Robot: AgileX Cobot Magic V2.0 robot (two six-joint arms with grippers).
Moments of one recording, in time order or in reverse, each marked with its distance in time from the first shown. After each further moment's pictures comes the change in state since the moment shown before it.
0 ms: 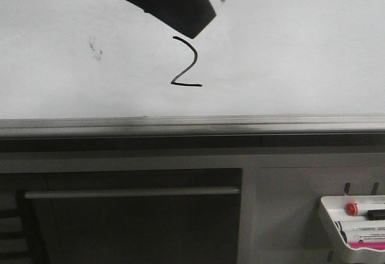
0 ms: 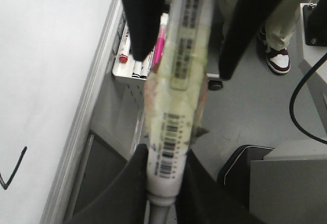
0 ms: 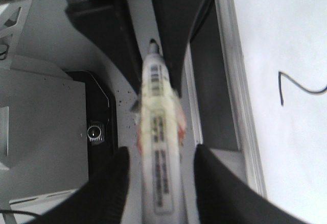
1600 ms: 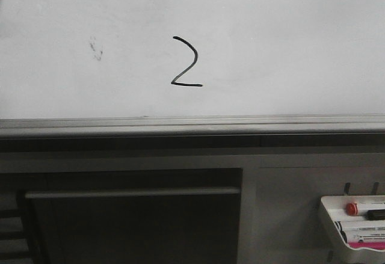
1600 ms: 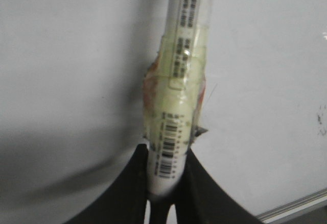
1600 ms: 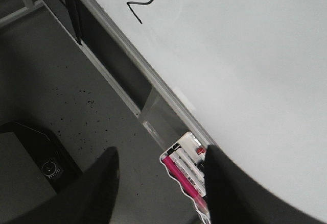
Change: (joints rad) left arm 0.790 -0.113 0.237 -0.157 -0.241 -0.176; right arm -0.288 -0.321 0.026 -0.151 0.050 0.330
